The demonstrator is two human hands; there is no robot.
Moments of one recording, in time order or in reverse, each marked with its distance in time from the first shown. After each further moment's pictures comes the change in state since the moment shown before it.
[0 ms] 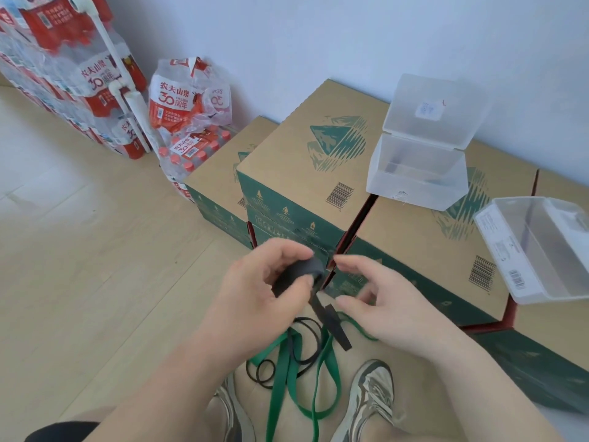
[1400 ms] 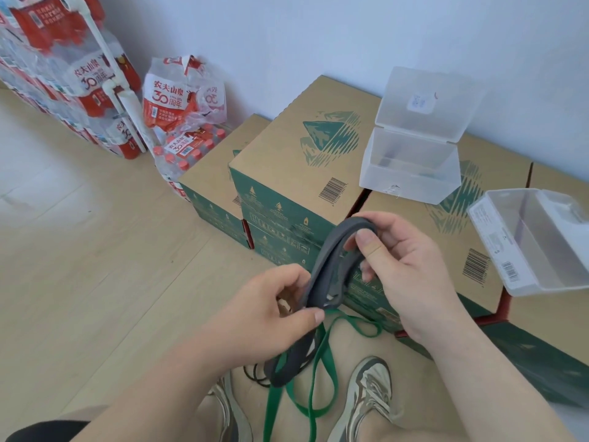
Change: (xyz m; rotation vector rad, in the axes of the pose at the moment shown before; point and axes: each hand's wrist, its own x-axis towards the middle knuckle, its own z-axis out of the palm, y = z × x) left_hand -0.003 -0.017 0.011 0.134 -0.353 -0.114; right_hand 0.001 -0.009 -0.010 0.707 0.385 -0.142
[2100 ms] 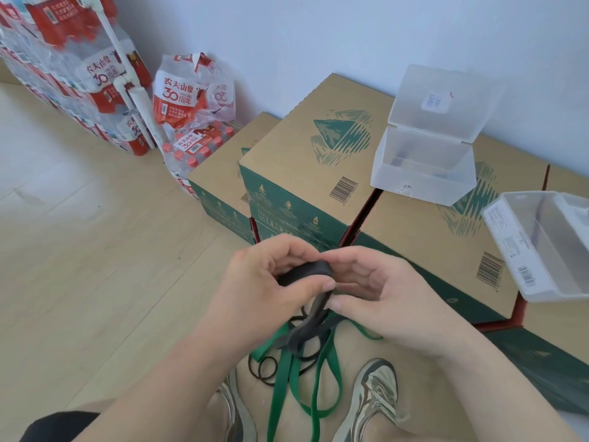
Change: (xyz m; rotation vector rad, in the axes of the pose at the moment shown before) left_hand 0.001 0.014 -0.010 -0.190 0.315 0.094; right_hand -0.011 0.001 0.007 -0.276 -0.430 0.081
